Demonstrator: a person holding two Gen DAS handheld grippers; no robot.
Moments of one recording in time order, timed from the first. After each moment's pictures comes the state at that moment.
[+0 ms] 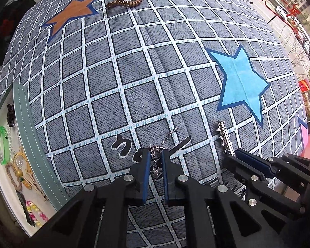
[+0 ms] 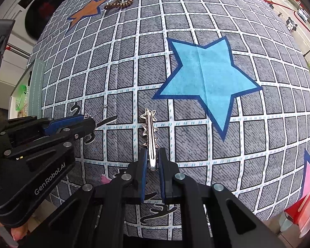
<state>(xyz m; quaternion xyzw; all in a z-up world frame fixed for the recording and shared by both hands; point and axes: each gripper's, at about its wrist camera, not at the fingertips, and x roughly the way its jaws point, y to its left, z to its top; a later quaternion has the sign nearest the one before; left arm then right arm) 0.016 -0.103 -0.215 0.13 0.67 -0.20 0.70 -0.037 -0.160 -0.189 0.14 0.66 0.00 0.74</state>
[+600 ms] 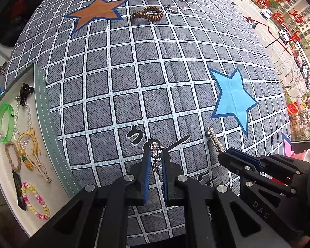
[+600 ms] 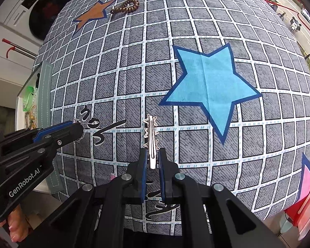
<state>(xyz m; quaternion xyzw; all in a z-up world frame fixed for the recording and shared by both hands) 0.019 -0.045 -0.178 0.06 0.66 -0.19 0.72 -0.028 -0.160 -0.174 0.15 0.66 0.01 0.73</state>
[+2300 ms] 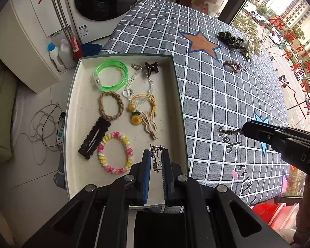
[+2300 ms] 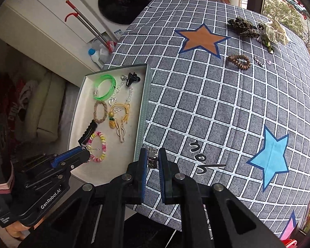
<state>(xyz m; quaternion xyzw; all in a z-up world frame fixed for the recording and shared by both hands) -0.030 0.161 -0.105 -0.07 0.61 -0.03 0.79 0.026 -0.023 -0.075 0.05 0.63 0.20 0.75</state>
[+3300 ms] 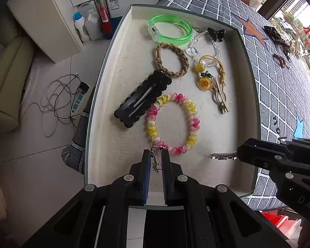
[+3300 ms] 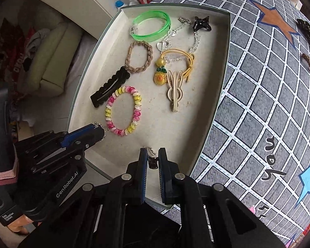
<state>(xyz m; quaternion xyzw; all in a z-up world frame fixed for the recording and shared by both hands) -0.058 0.222 -0.188 -0.09 0.65 0.05 0.75 -0.002 0.086 -0.154 -0.03 0.69 0.28 0.67</state>
